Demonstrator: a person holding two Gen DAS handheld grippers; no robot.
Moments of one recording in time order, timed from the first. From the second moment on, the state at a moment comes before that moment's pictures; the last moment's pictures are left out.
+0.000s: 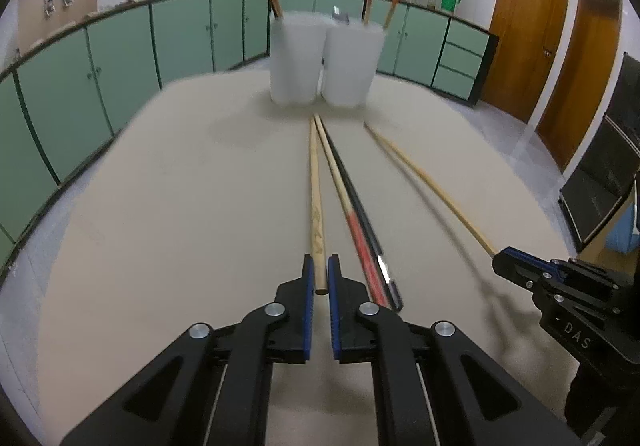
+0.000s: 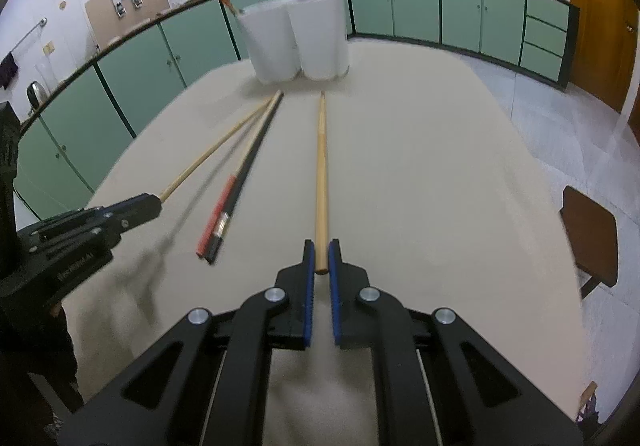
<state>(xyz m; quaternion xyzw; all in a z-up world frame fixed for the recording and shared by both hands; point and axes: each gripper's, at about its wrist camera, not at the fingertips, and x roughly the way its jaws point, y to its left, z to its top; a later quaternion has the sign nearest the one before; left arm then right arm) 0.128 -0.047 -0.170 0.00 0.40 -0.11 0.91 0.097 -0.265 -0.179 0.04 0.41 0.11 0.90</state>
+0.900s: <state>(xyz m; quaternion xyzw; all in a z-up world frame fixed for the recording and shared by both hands) 0.122 -0.045 0.015 0.02 0.23 -0.15 0.96 0.107 -0.272 0.011 0.00 0.26 0.16 0.95</state>
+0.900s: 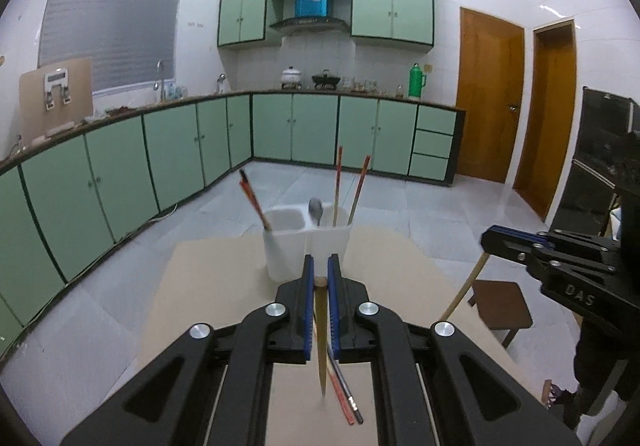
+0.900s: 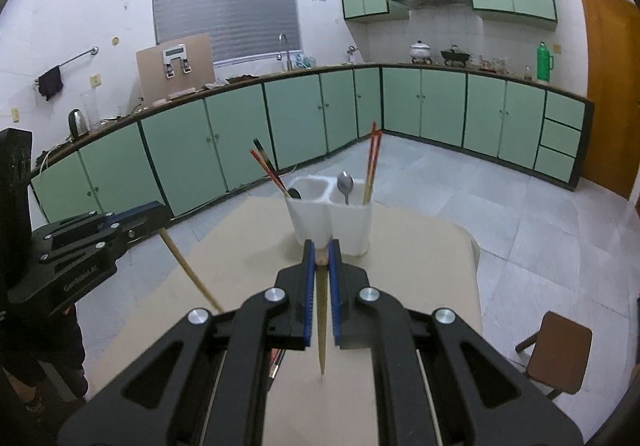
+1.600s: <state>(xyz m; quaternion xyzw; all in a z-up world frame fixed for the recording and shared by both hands) 0.160 -0.056 0.092 0.02 0.15 -0.18 0.97 0.162 -0.258 0.111 -0.03 0.20 0.20 0.96</state>
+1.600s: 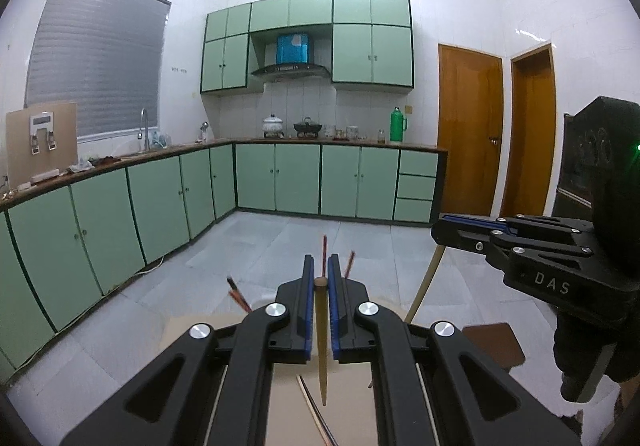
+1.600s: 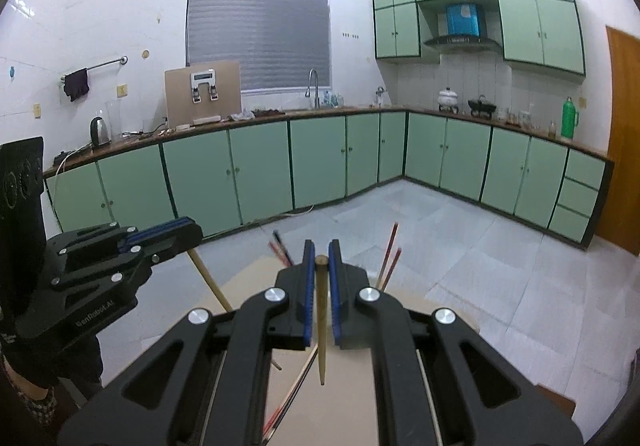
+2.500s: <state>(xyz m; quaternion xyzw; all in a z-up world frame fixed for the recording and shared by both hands) 0.345 -0.075 0.058 0.02 0.15 -0.14 0.98 0.356 -0.250 0.076 -0.02 0.22 0.15 0.96</state>
